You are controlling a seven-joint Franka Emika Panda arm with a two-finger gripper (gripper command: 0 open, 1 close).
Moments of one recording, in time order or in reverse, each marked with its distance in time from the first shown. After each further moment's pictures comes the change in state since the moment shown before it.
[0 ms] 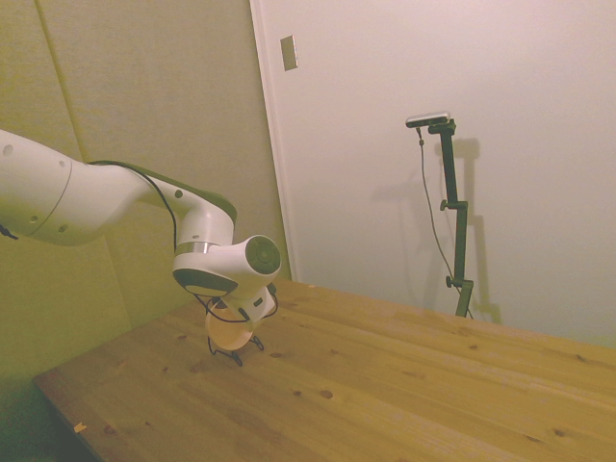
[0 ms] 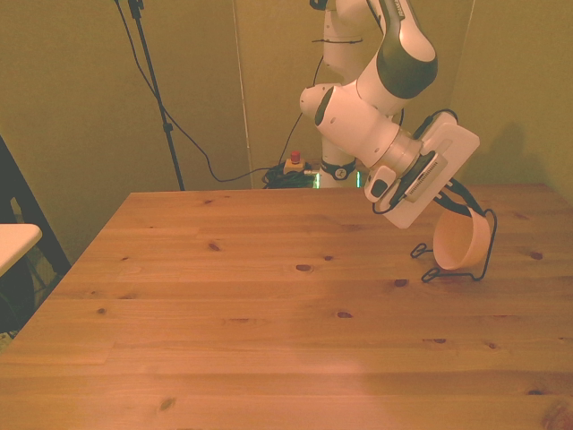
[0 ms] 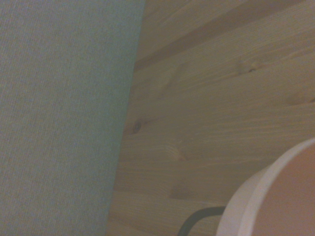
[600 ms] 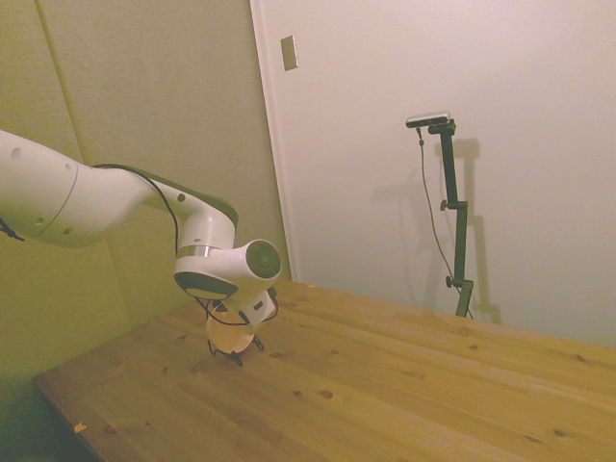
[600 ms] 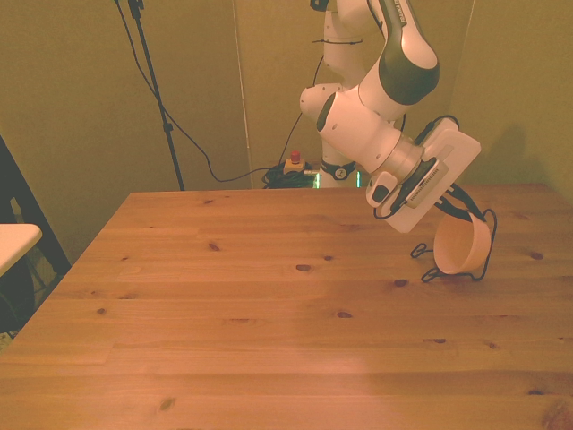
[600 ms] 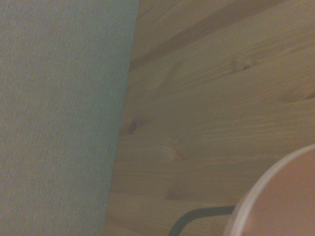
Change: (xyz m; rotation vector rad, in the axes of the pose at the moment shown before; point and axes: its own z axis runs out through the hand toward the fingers) arm 0.003 0.003 0.005 0.001 0.002 0.012
